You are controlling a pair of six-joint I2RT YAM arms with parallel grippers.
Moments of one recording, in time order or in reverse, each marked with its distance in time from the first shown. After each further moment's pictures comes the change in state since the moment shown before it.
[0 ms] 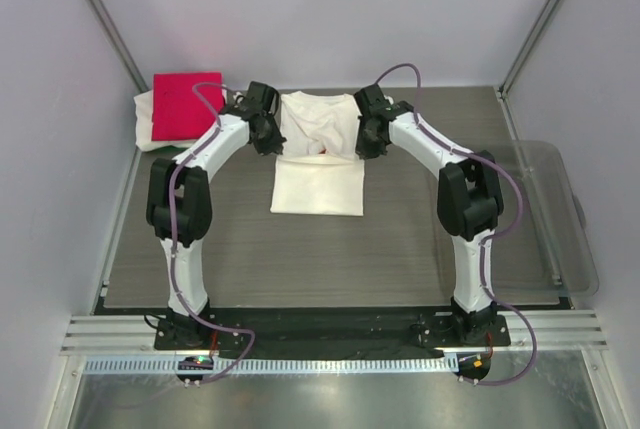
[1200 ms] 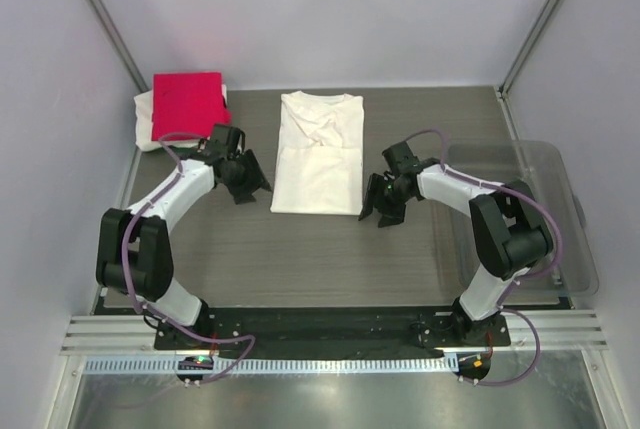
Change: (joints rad) left arm 0.084 -0.442 -0.561 0.065 0.198 -0.055; right arm -0.035 -0.367 -0.731 0.217 -0.385 0.099
